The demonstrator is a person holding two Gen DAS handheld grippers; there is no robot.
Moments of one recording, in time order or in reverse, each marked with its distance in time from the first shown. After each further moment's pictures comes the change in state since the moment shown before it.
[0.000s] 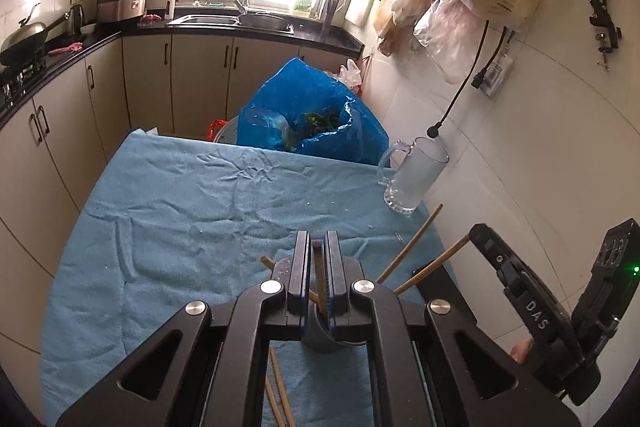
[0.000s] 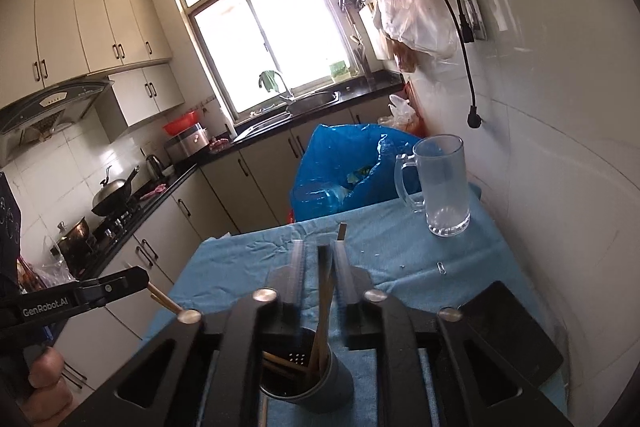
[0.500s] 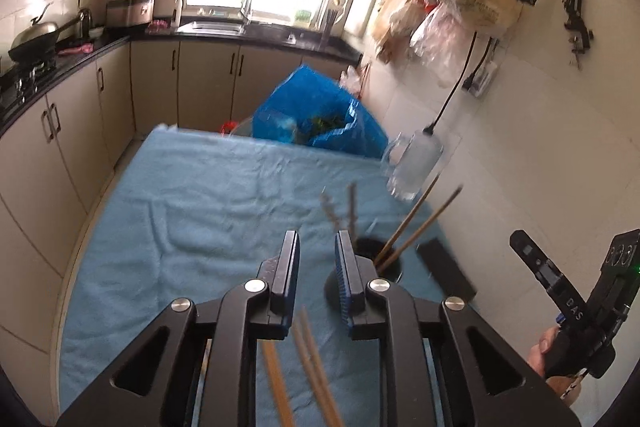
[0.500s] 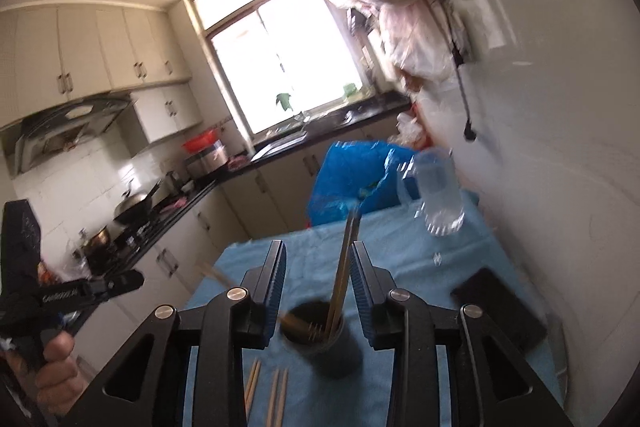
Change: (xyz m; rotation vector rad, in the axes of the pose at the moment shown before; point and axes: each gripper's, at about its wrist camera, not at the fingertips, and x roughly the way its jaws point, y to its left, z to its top) left arm -0.063 0.045 -0.050 0.006 -0.013 -0.017; right arm -0.082 0.008 -0.036 -0.007 -0.050 0.072
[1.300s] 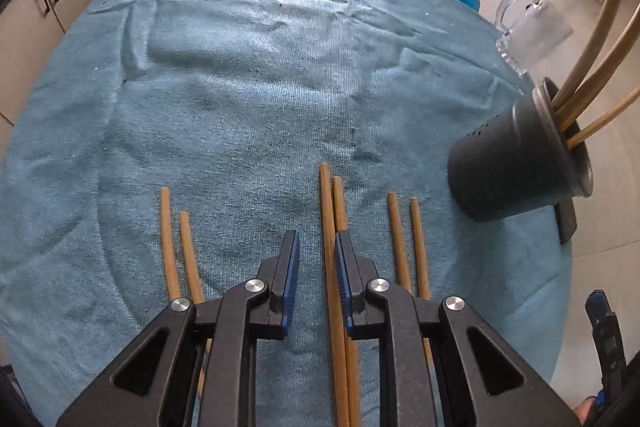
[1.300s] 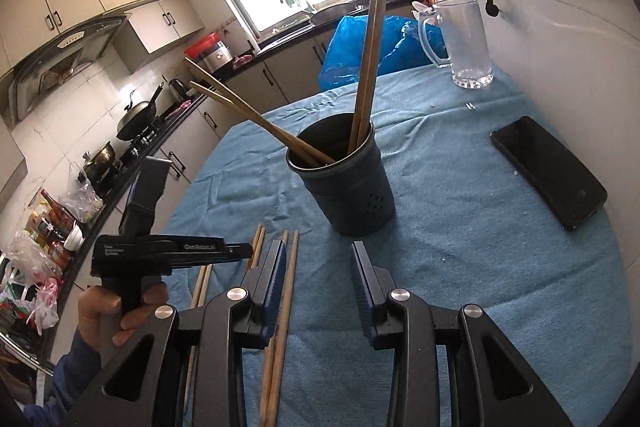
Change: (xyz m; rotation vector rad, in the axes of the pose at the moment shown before) left arm 0.181 0.066 -0.086 -0.126 0.492 0.133; right arm 0.056 0.001 -0.105 0.030 0.352 0.034
